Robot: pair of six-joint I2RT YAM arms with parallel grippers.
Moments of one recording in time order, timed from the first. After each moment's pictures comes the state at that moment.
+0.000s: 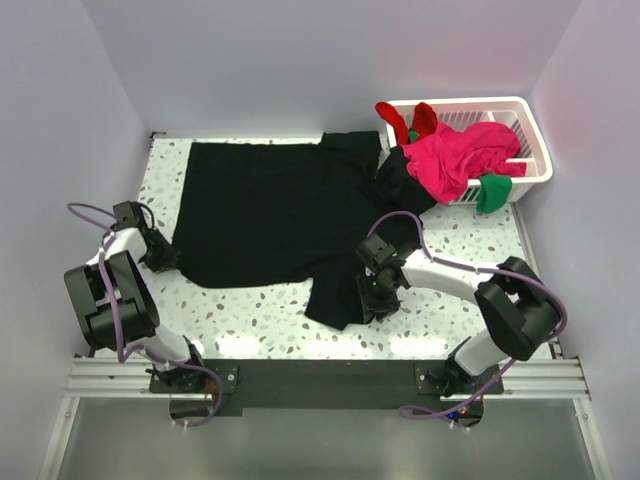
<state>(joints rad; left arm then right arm) 0.43 1.56 0.85 -0.48 0.09 -0.33 0.73 1.53 0.81 -0.67 -0.13 0.61</state>
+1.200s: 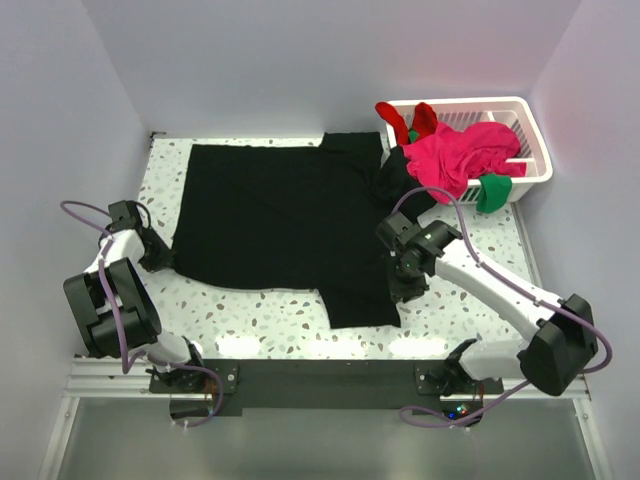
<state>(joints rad) 0.44 1.51 0.85 -0.49 0.05 -0.31 0.69 1.29 1.06 -1.16 0.07 0.58</state>
